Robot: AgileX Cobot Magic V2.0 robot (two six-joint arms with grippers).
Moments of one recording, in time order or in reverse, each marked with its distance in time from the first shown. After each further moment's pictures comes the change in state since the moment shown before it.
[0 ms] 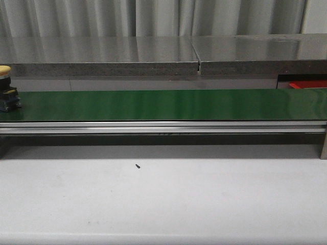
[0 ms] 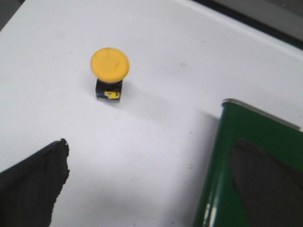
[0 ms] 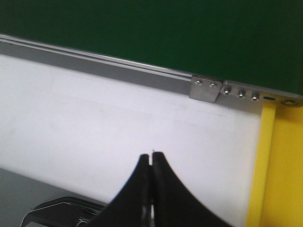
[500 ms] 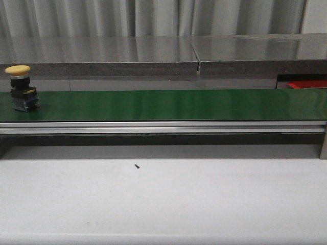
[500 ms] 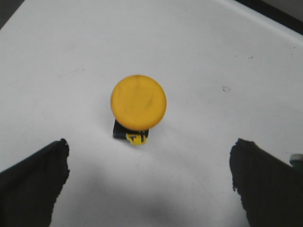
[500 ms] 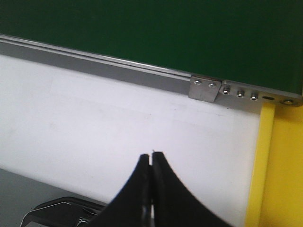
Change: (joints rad) left arm 0.003 0.267 -0.197 0.000 -0.086 0.000; right arm 0.000 0.000 0.000 0.000 0.000 0.000
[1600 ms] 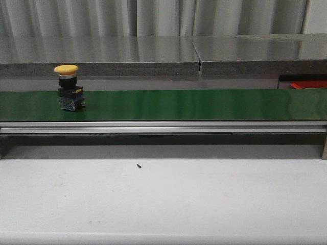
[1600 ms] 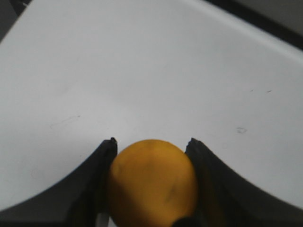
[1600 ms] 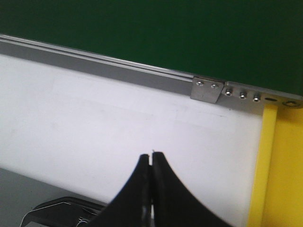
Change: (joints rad) left arm 0.000 0.165 -0.256 -0.002 0.076 0.000; right arm 0.000 0.000 0.000 0.000 0.000 0.000
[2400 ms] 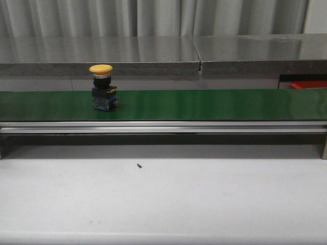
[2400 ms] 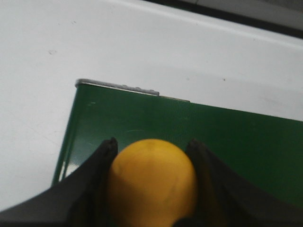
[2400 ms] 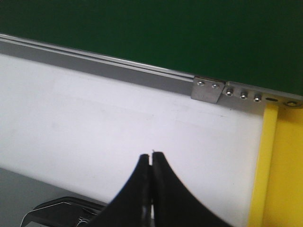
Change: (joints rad) left arm -0.295 -0.477 0.509 -0.037 -0.023 0.023; right arm 0.000 0.000 0.000 0.000 0.000 0.000
